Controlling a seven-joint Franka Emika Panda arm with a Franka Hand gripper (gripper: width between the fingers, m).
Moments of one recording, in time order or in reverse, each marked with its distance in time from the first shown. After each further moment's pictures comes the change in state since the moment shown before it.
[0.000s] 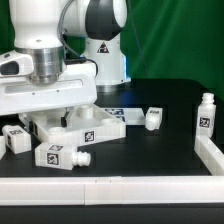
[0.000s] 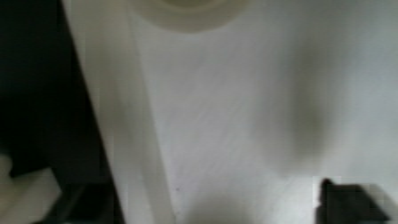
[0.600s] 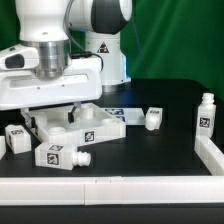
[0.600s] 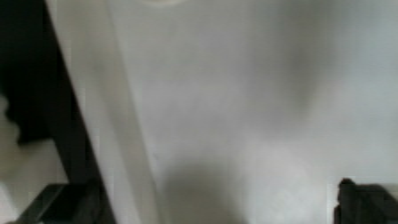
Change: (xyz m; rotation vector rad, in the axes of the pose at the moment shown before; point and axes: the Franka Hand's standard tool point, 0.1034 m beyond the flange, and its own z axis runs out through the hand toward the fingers) arm 0.003 -0.002 -0.007 -0.002 0.009 0.000
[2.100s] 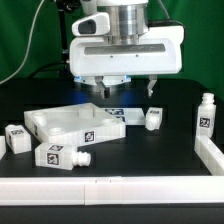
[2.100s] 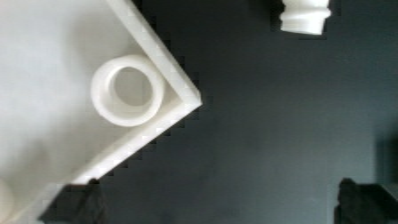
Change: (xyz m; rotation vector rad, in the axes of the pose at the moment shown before) arm 0.060 -0.138 -0.065 0.063 0.000 0.411
